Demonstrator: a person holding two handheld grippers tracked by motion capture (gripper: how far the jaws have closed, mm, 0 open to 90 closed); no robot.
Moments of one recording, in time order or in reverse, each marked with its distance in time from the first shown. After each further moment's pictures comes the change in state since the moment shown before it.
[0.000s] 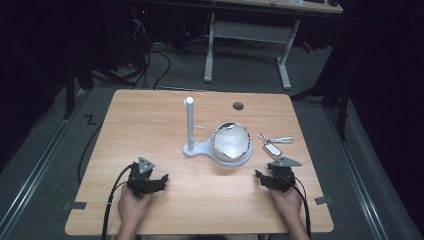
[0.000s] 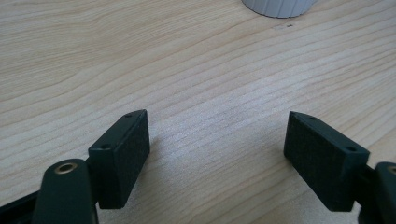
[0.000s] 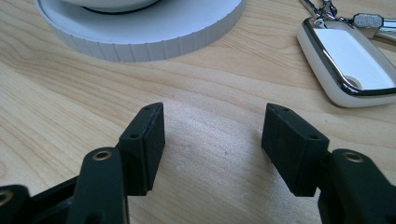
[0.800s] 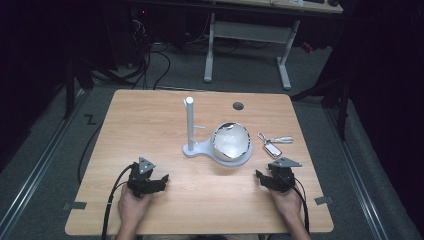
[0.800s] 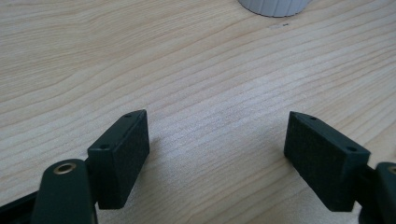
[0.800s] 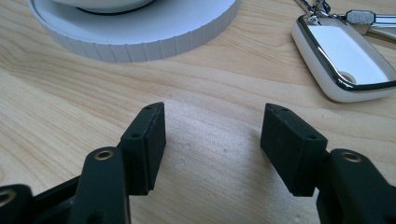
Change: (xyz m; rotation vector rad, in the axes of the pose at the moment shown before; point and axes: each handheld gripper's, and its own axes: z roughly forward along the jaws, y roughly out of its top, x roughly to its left) left arm 0.000 0.000 0.000 0.001 -0.009 0.010; right arm 0.003 -0.001 -0.001 0.000 -0.023 0.019
